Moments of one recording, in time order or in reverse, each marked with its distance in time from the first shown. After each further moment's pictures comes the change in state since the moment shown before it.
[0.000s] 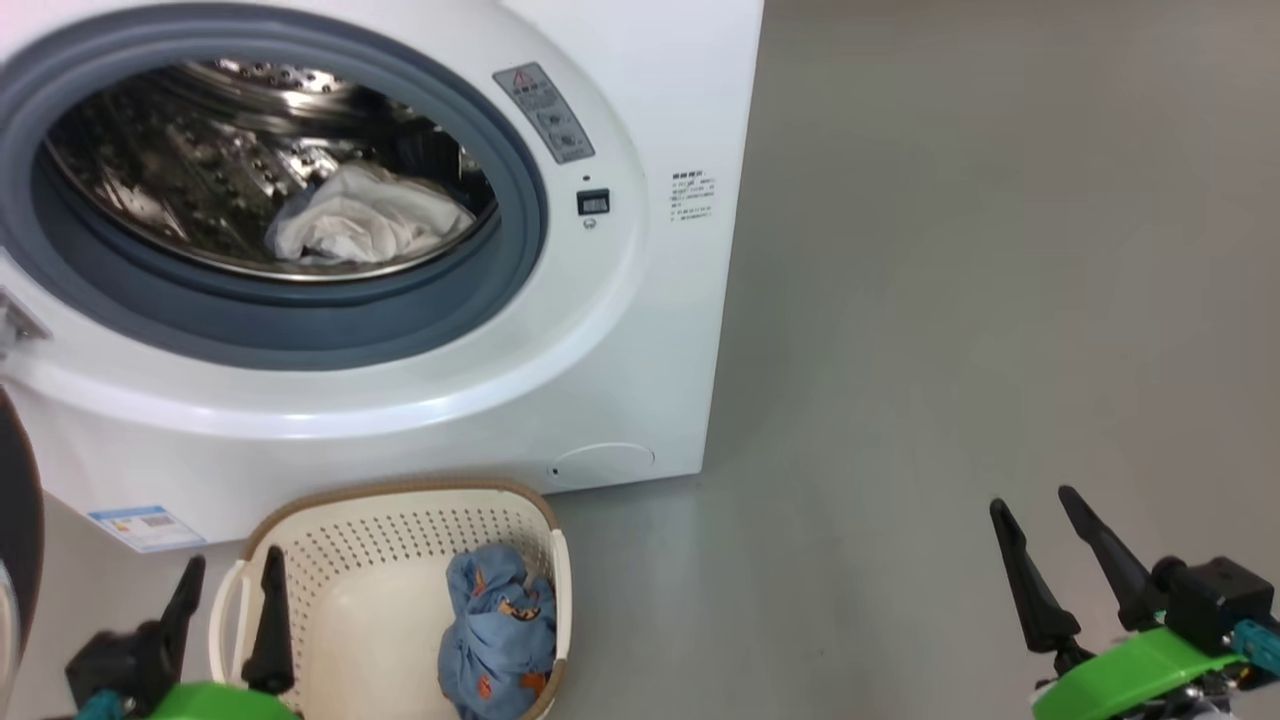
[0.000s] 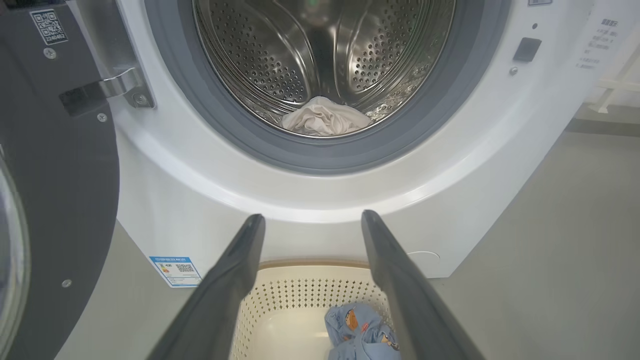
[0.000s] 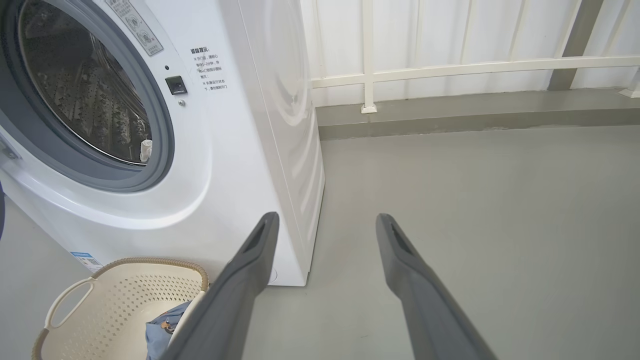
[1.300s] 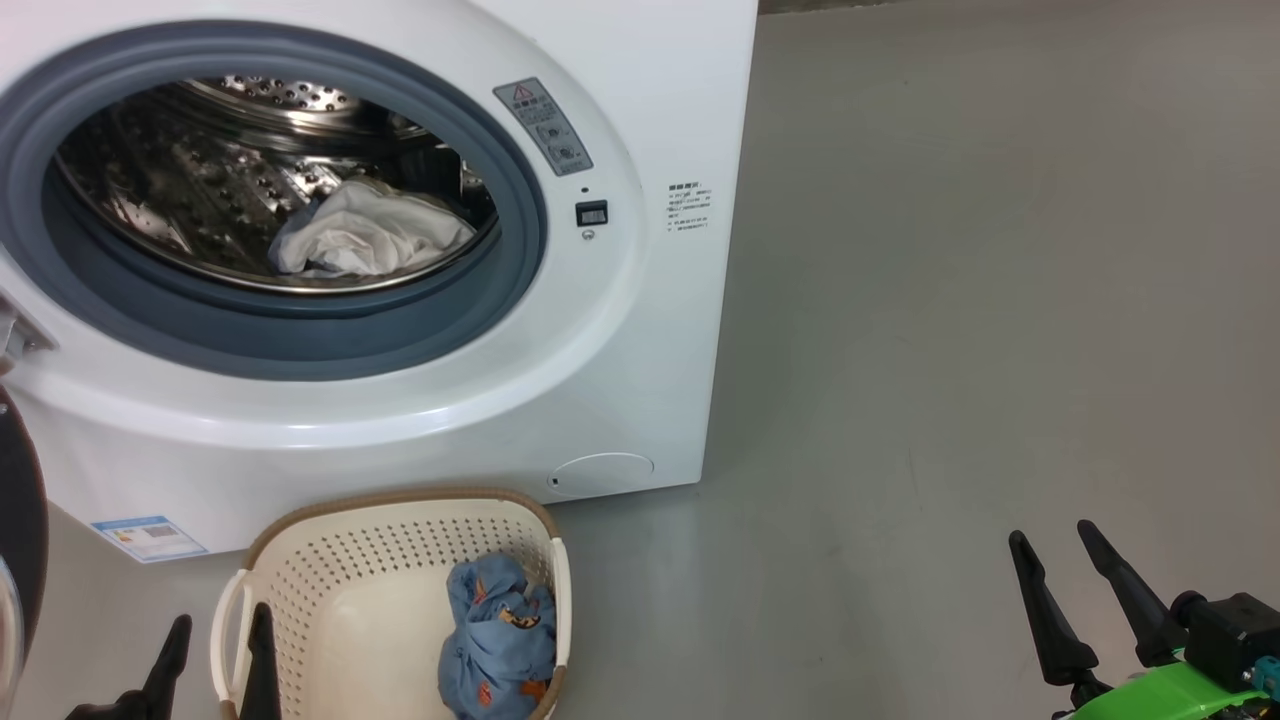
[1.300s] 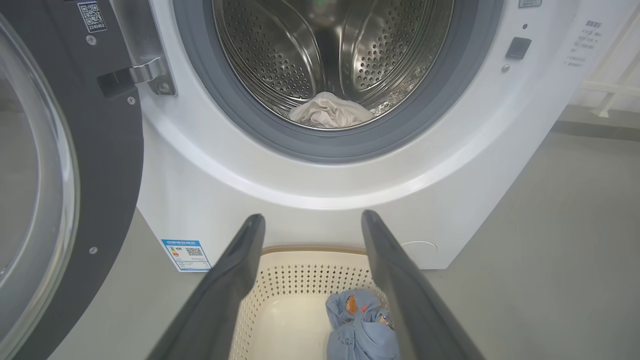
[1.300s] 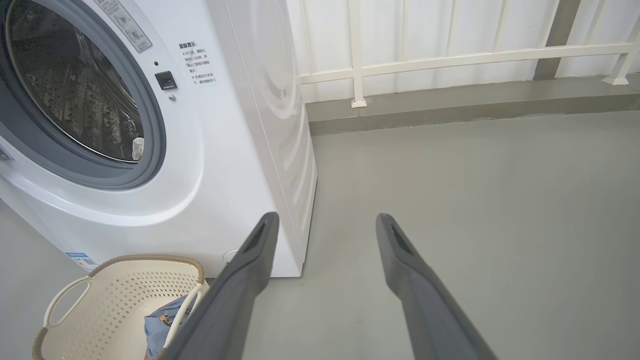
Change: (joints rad) left arm 0.157 -0.025 0.057 -0.129 0.009 0.000 0.000; right arm 0.077 0.005 -0.037 -0.026 0.006 0.000 0.000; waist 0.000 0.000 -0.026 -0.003
